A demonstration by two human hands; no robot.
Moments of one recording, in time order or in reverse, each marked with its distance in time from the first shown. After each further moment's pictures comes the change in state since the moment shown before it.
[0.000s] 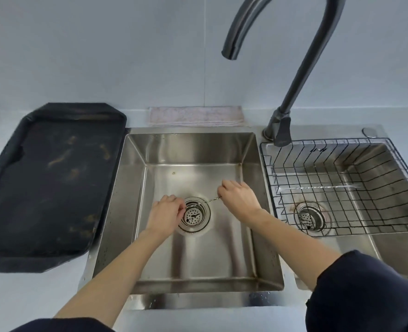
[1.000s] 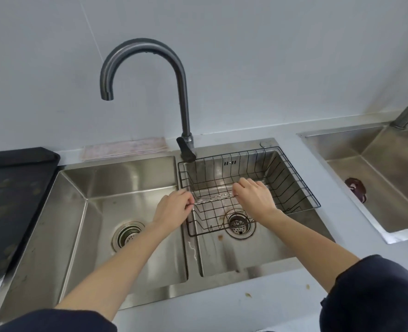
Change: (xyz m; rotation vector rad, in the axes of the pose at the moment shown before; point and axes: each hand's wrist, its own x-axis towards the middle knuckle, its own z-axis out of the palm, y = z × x) left_hand 0.000 0.223 -0.008 -0.016 0.145 0.311; right_hand -0.168 0.168 -0.084 -0.088 0.167 0.304
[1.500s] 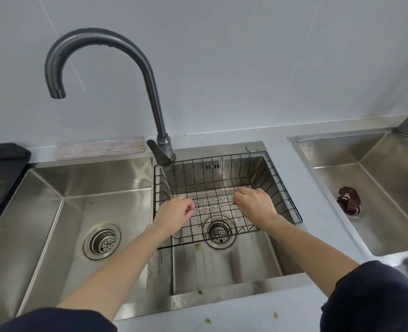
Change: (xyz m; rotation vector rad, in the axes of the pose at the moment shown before) left_hand 0.050 0.058 0.042 0.001 -0.094 -0.041; right_hand 0.006 0.094 0.027 0.096 -0.213 -0.026
